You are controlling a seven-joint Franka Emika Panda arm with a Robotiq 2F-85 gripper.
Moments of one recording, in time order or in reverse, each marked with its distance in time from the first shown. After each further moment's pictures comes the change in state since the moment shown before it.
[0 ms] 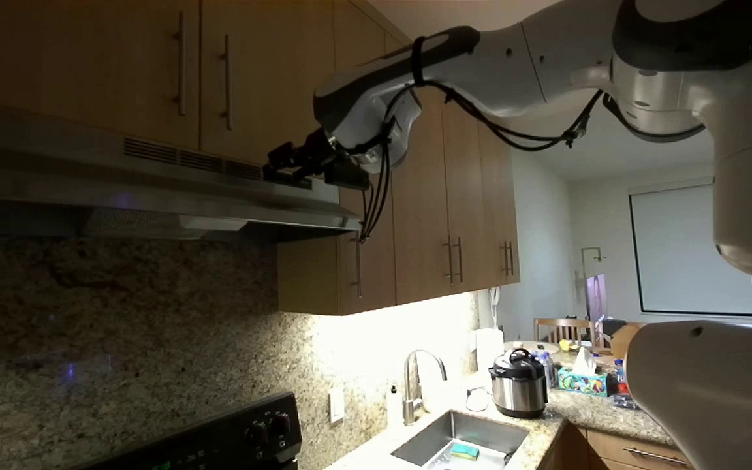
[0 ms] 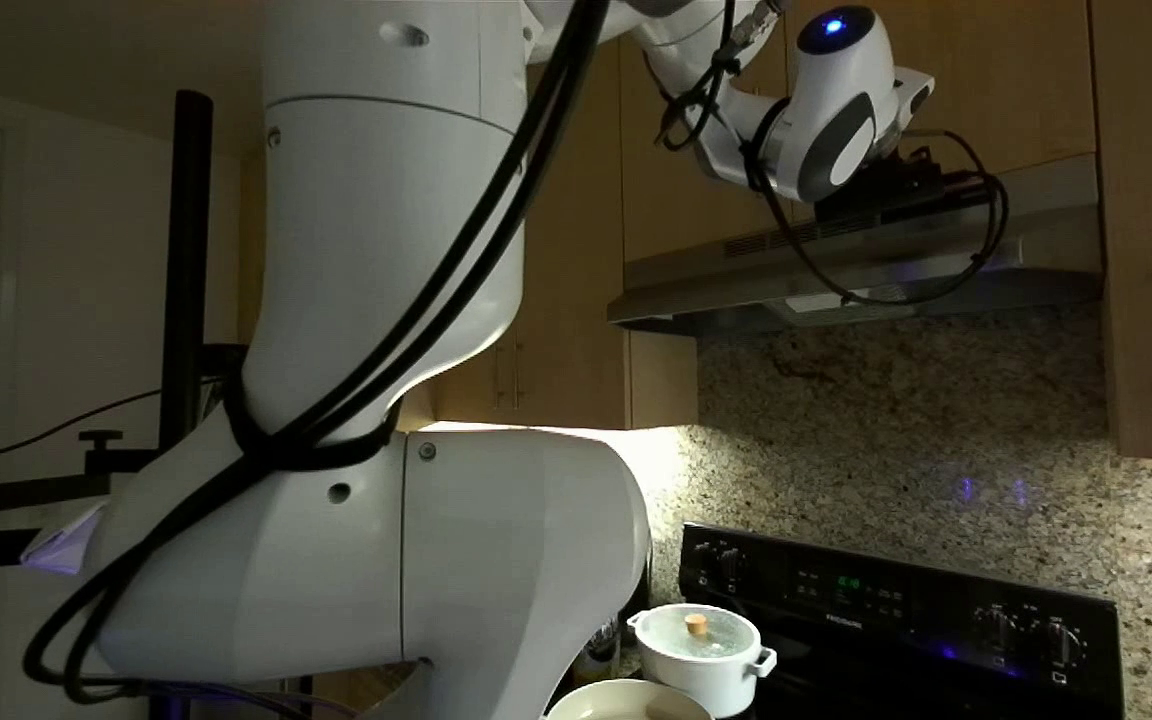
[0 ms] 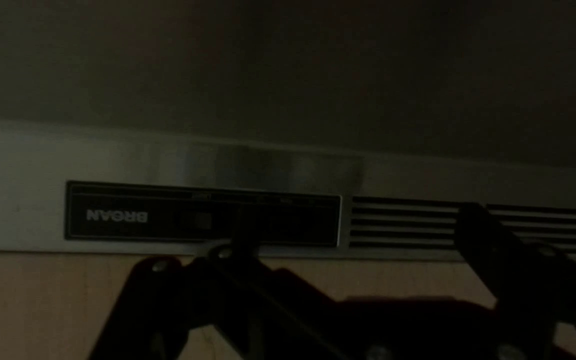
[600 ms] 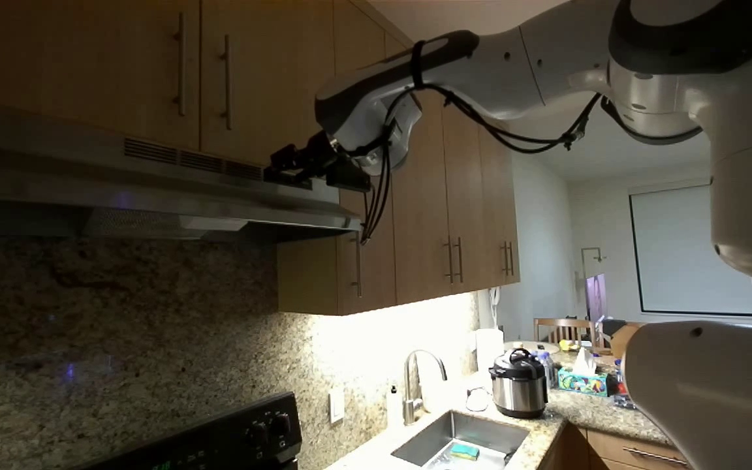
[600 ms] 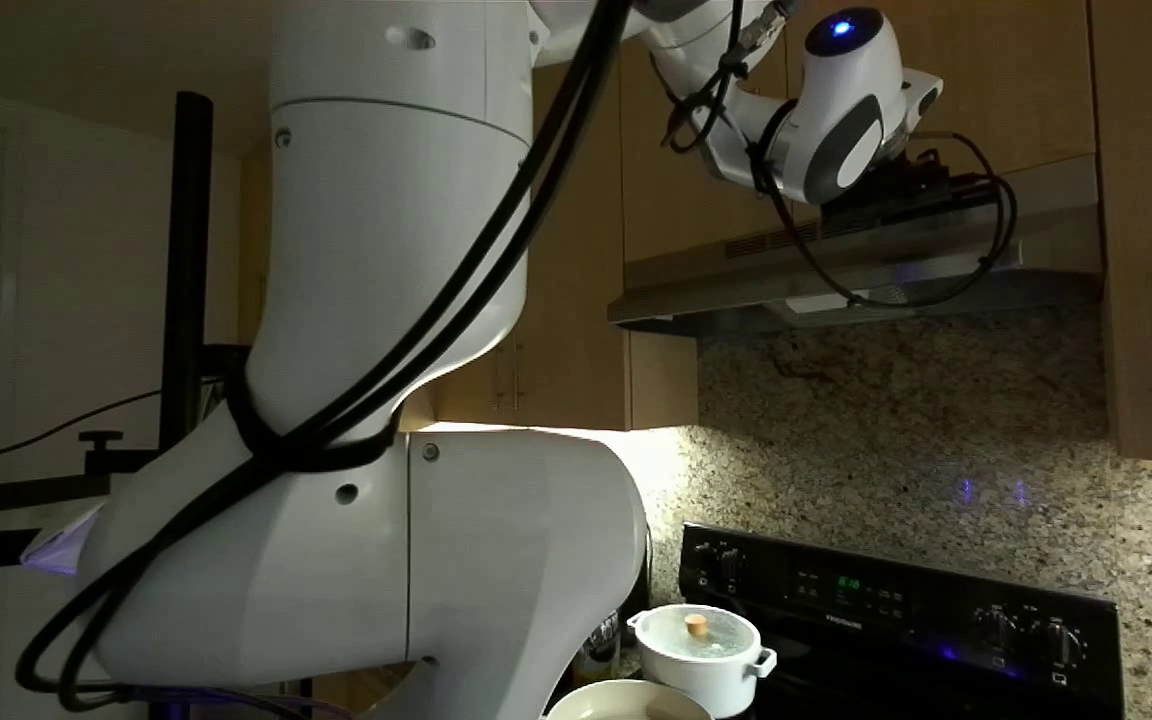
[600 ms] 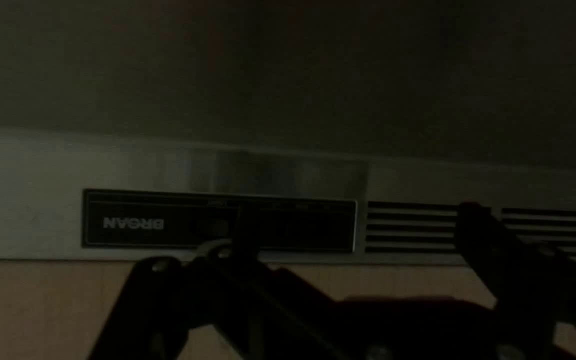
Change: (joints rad) arm 0.051 -0.003 -0.059 0.010 0.000 0.000 0.000
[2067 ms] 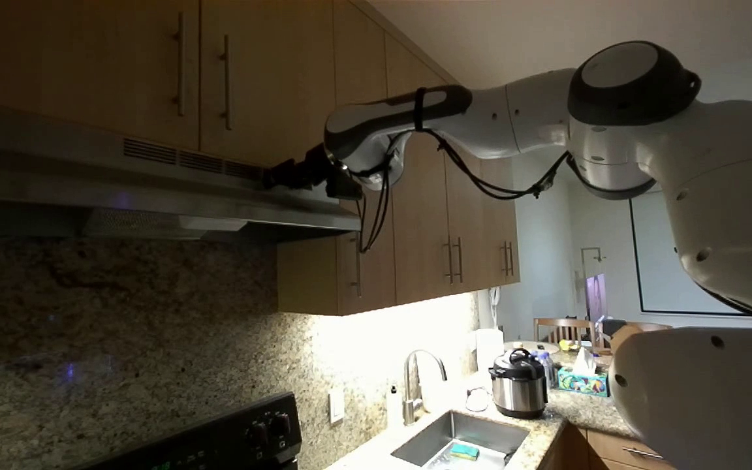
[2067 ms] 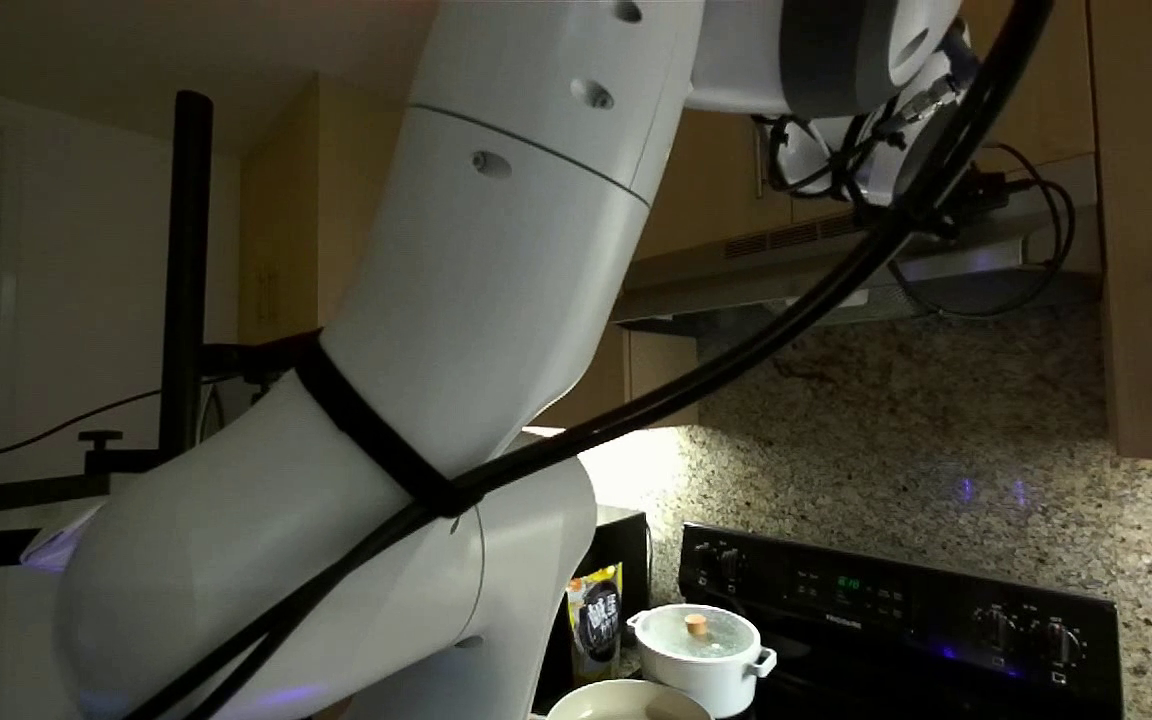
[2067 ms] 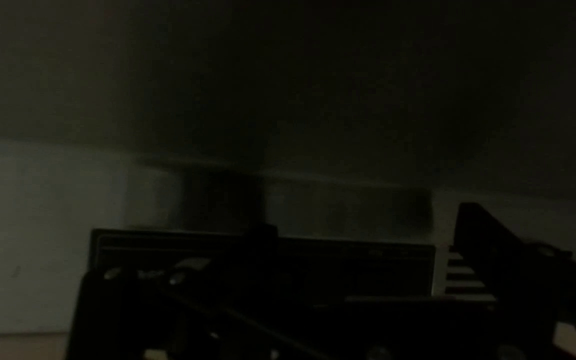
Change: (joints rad) arm 0.625 -0.234 -0.542 0.220 -0.391 -0.121 0.077
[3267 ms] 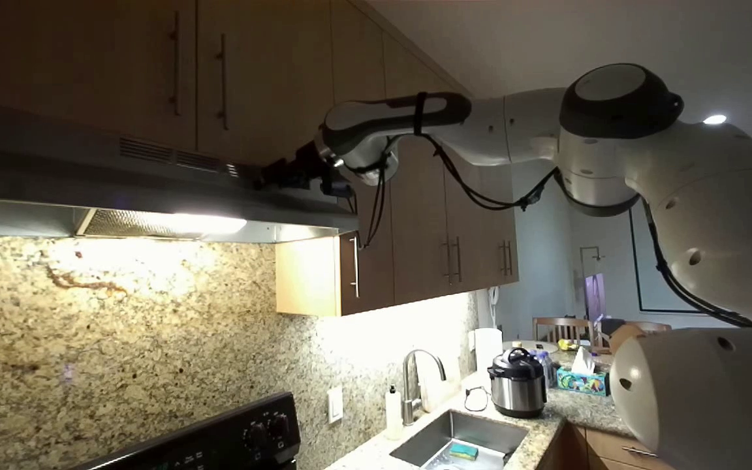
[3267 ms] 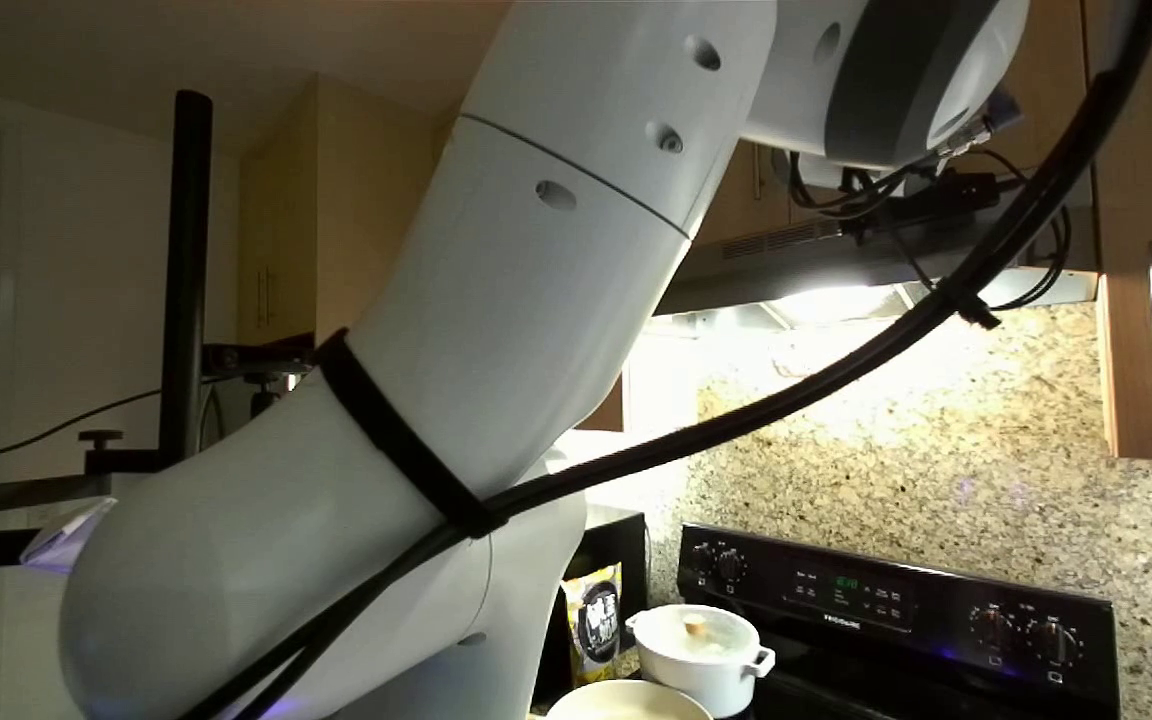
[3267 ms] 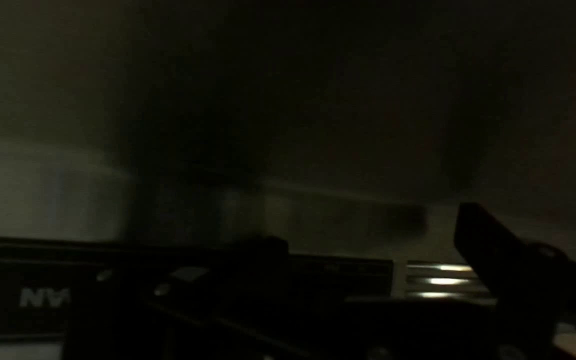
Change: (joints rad) arm 0.090 -0.099 0.008 0.094 -0.146 -0.163 0.007
